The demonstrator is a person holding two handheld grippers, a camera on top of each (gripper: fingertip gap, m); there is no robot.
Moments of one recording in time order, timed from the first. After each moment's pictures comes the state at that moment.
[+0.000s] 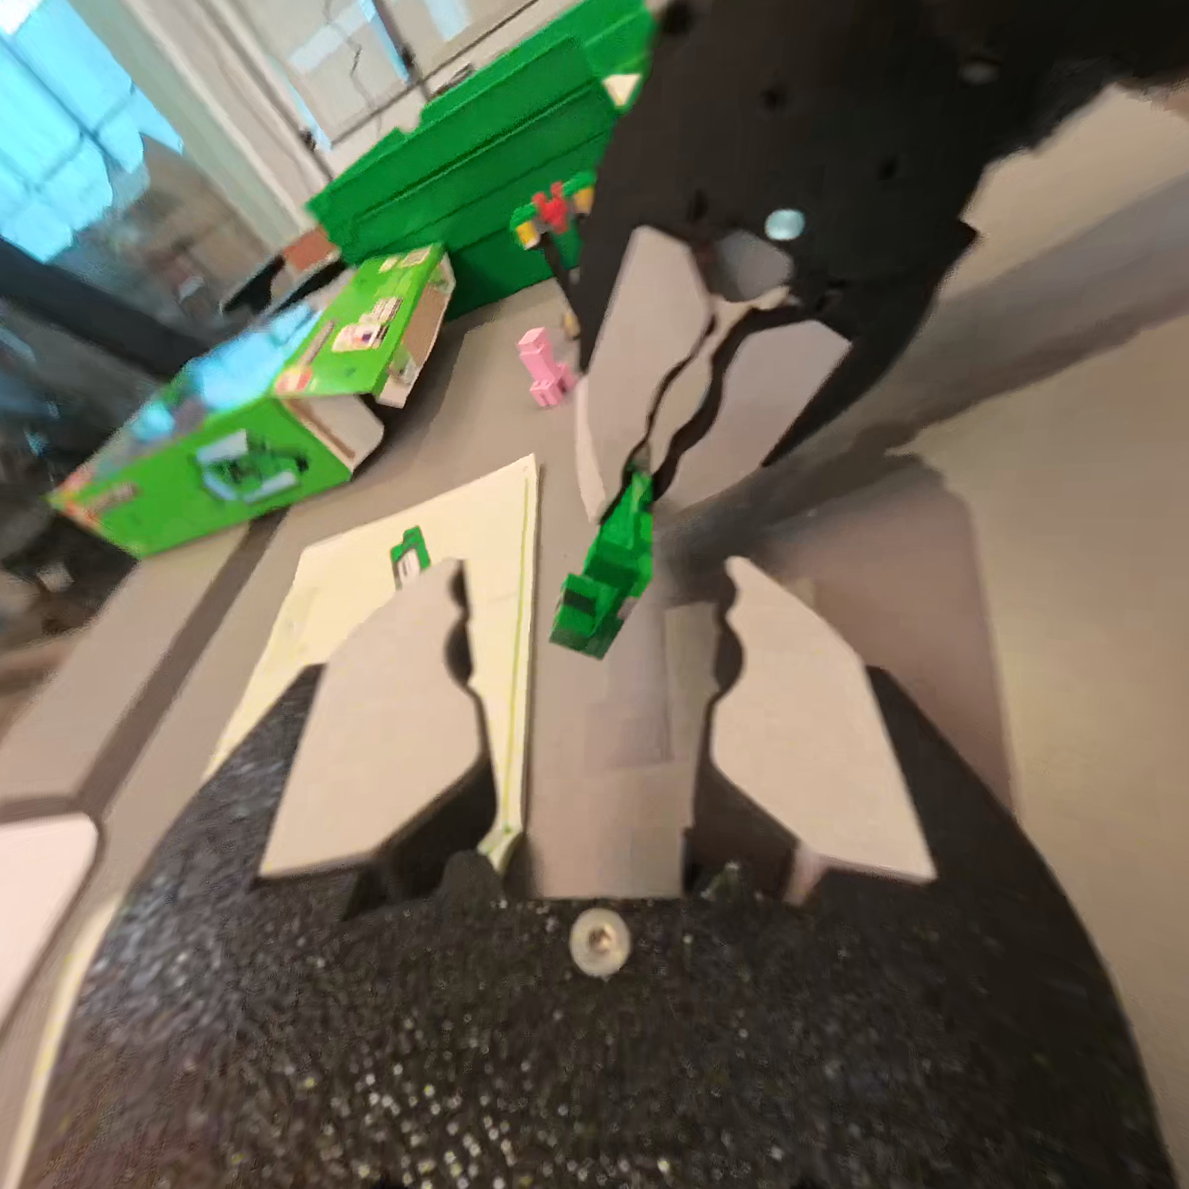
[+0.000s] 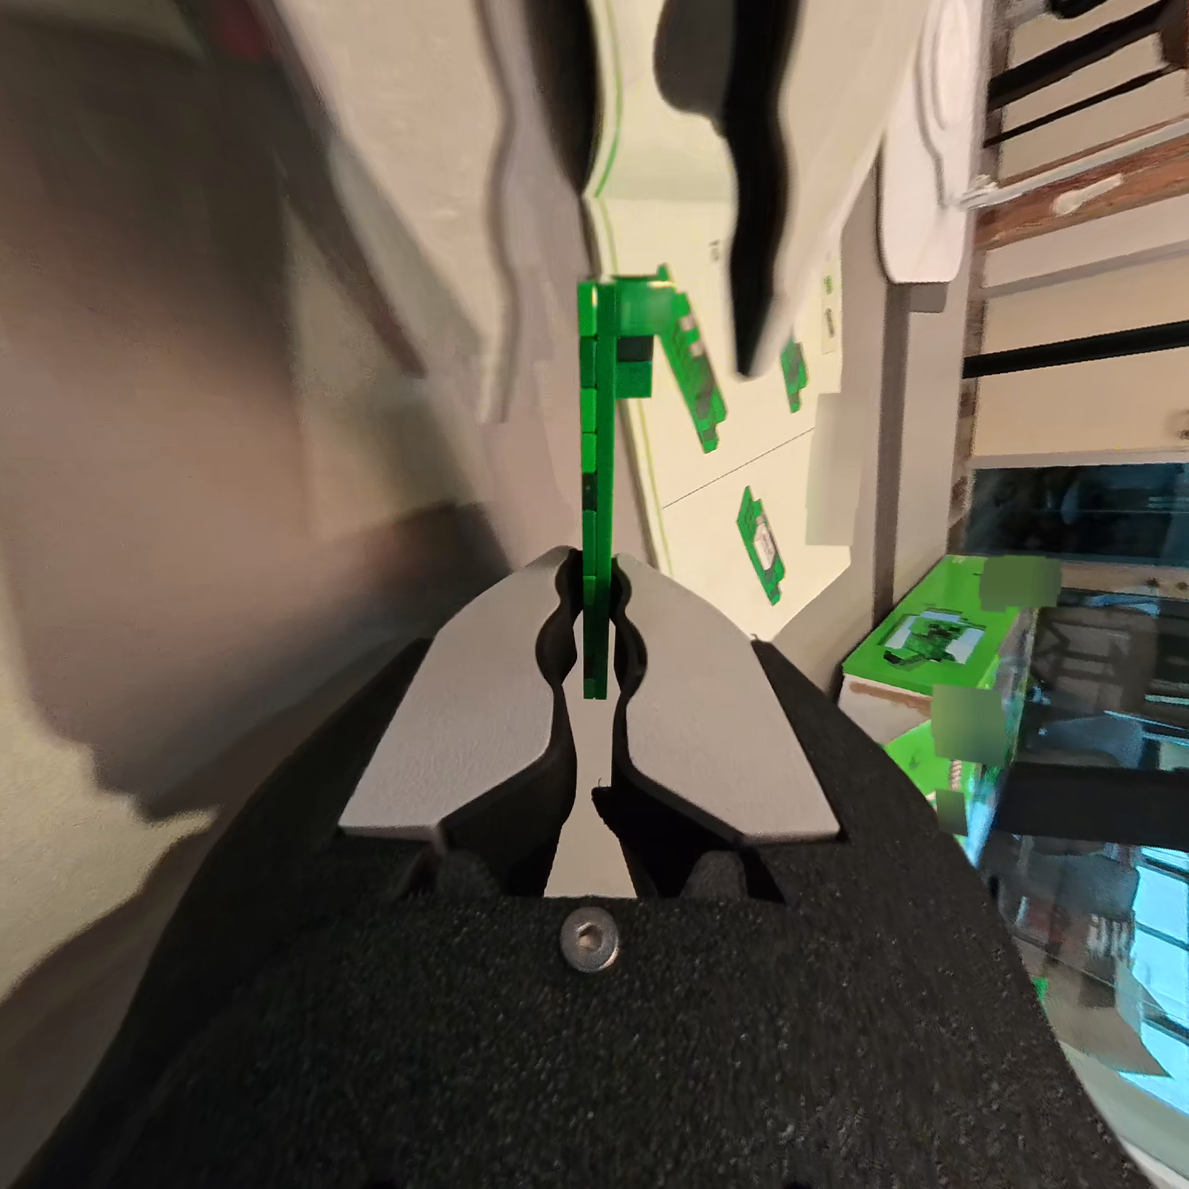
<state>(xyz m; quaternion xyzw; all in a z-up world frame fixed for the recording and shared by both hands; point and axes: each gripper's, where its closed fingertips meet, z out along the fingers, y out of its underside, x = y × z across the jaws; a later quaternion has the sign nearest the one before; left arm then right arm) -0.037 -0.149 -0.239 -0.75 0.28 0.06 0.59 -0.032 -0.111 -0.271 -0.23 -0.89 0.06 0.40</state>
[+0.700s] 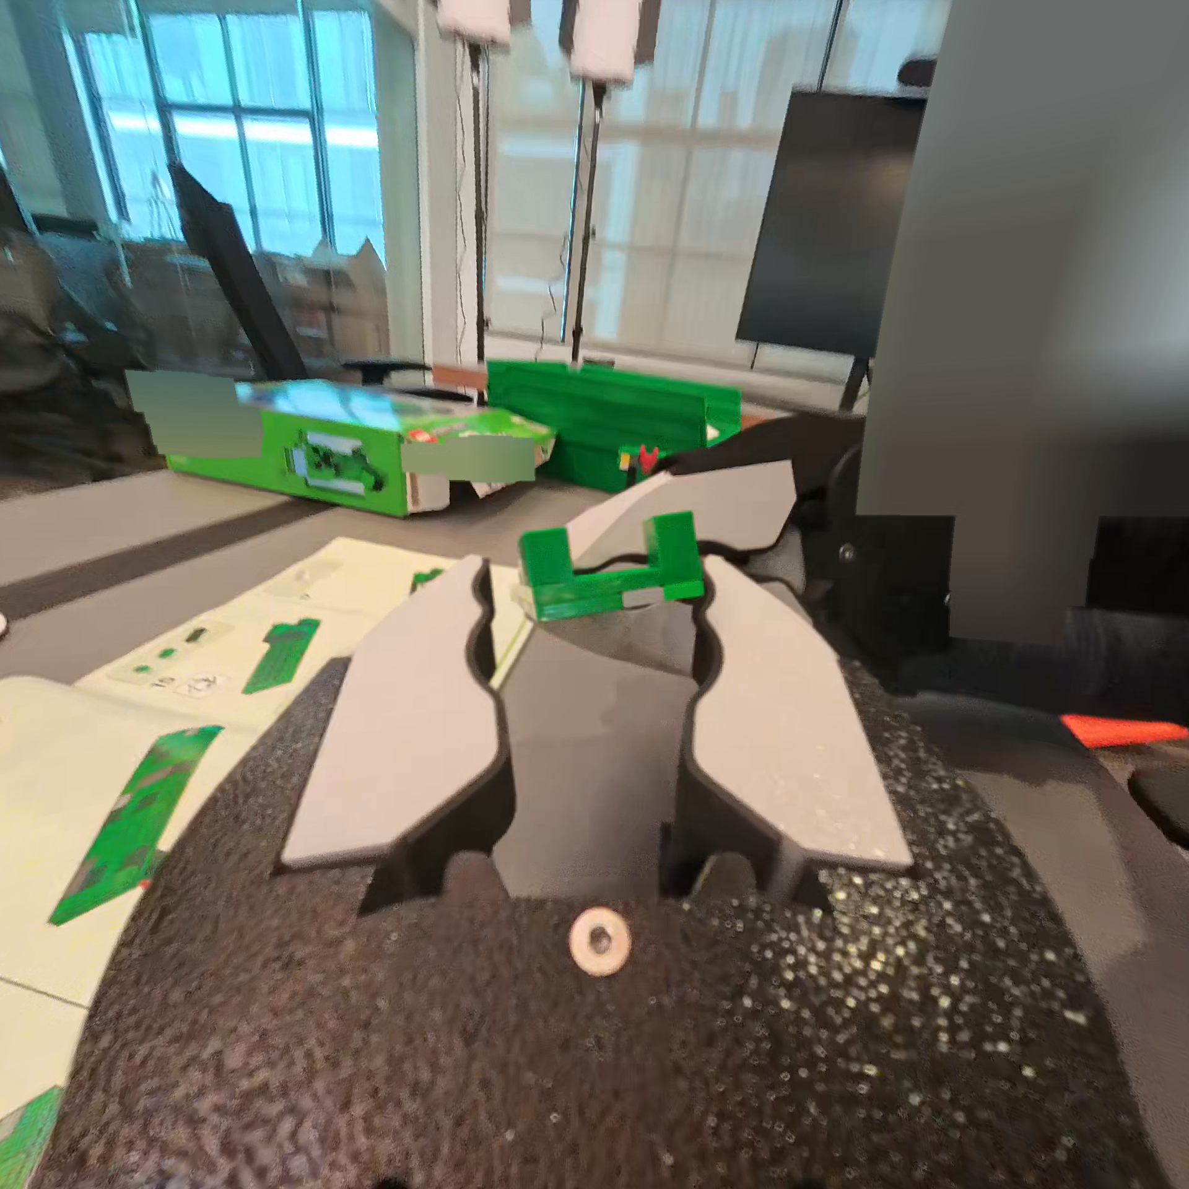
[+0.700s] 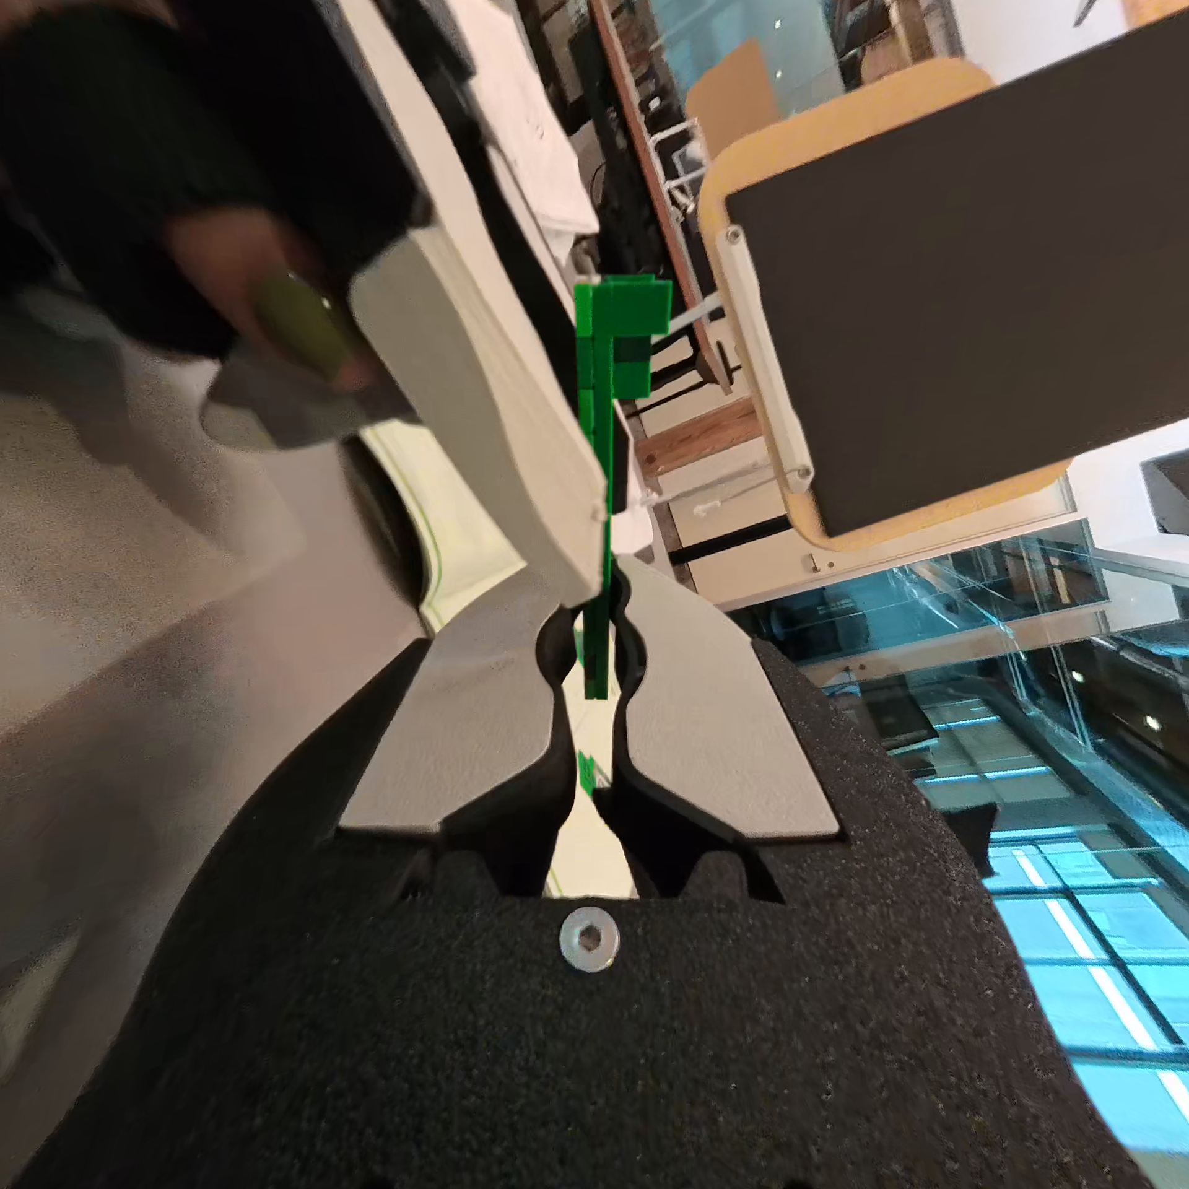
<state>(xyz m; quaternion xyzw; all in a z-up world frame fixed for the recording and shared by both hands) -0.062 -0.202 -0.185 -0.67 0.02 -0.11 0.73 -0.085 -0.194 -0.202 -0.16 -0.75 0.16 0.62</state>
